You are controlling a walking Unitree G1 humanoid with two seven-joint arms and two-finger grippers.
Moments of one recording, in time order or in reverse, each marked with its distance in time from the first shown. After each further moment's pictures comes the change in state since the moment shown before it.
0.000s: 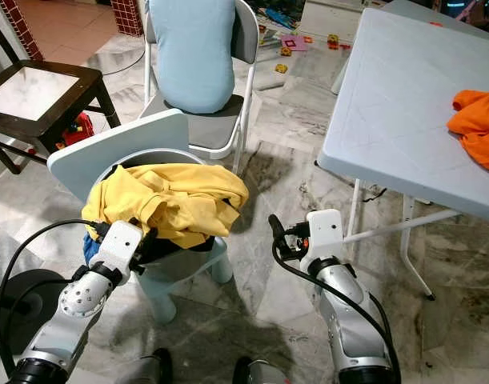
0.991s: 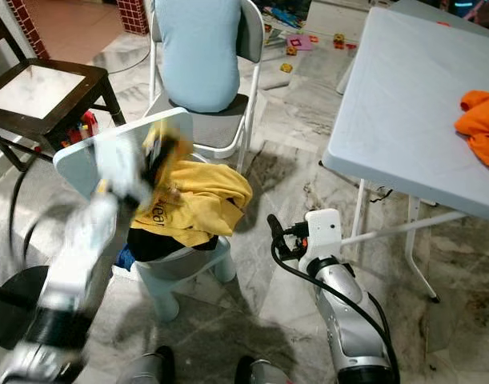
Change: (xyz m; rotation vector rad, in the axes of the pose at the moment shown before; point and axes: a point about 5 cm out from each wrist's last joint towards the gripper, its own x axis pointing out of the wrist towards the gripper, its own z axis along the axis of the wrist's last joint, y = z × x) left arm 0.025 0.013 0.177 -0.365 -0.571 -0.096; right arm 0.003 0.003 0.002 0.002 -0.013 0.012
